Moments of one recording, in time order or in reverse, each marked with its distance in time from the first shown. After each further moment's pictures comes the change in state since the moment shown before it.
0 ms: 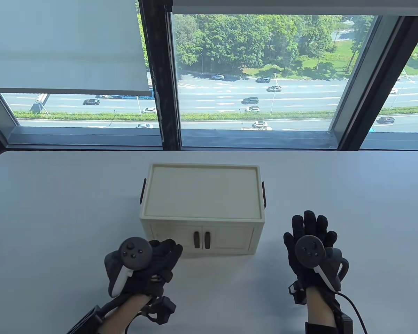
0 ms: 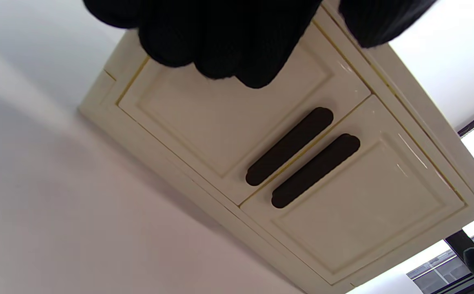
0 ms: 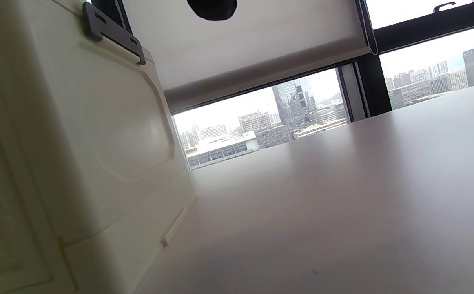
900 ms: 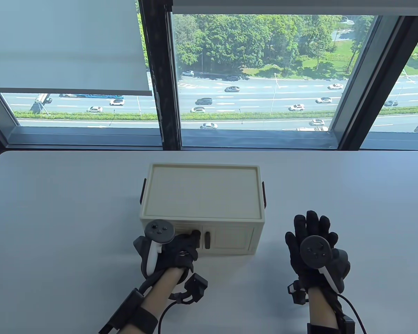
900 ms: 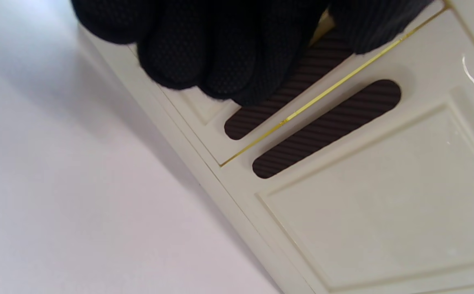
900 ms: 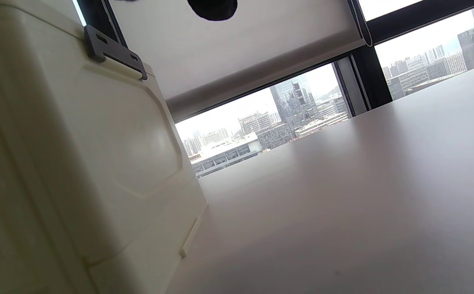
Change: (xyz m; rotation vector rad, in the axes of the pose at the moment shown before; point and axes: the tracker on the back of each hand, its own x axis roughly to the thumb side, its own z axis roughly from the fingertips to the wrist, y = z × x) left_hand 0.020 -0.030 -0.041 -0.060 0.338 0.137; right_hand -0.004 -0.003 0.000 0.001 0.016 -0.081
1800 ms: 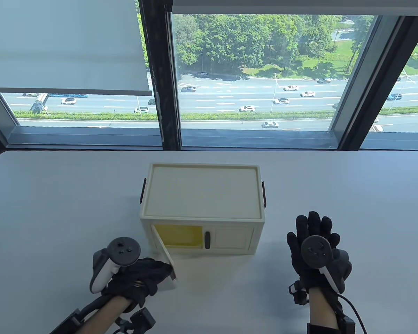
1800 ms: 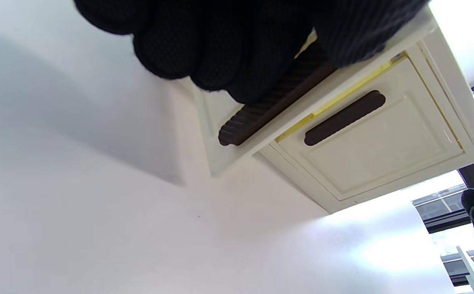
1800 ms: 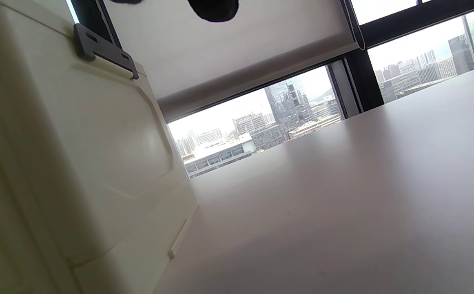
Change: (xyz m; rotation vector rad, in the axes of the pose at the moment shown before) left_hand -0.071 0.069 0.041 -0.277 -0.232 -0.195; right_hand 0.000 -0.003 0.002 -0.005 0.022 0.022
